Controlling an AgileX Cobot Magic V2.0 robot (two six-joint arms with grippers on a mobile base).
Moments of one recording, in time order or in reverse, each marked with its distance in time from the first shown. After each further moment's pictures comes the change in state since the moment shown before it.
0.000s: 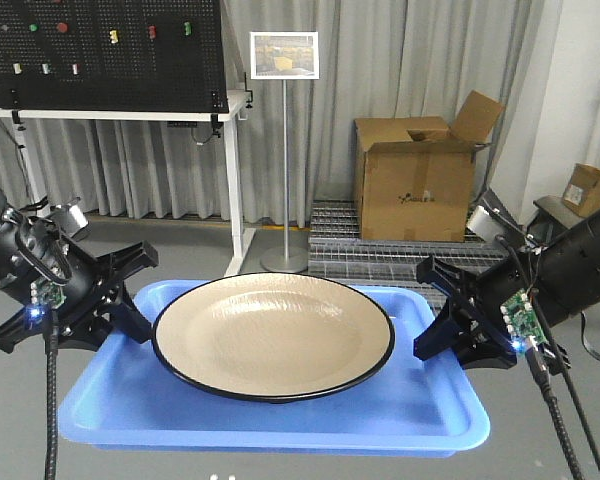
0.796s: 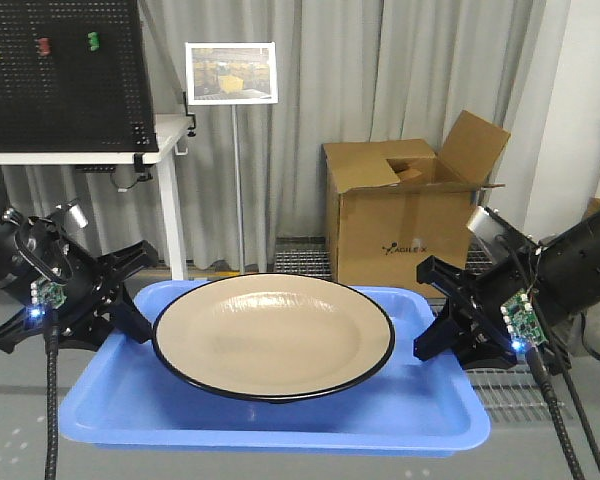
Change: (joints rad) left arm 0.000 0.000 0.000 0.000 0.000 0.000; right arm 0.000 0.000 0.000 0.000 0.001 0.000
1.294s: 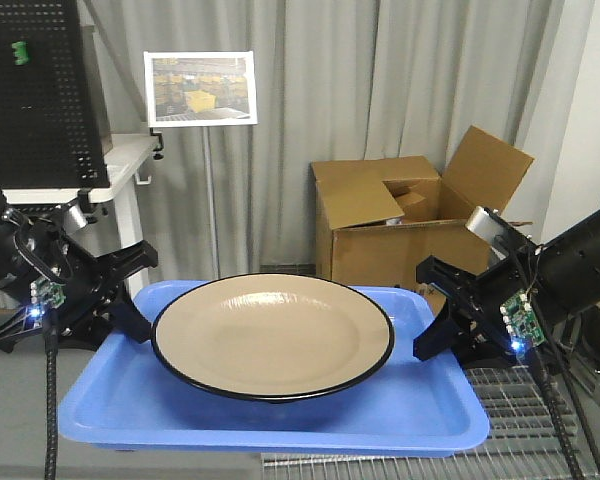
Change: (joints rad) left arm 0.000 0.000 0.000 0.000 0.000 0.000; right arm 0.000 0.000 0.000 0.000 0.000 0.000
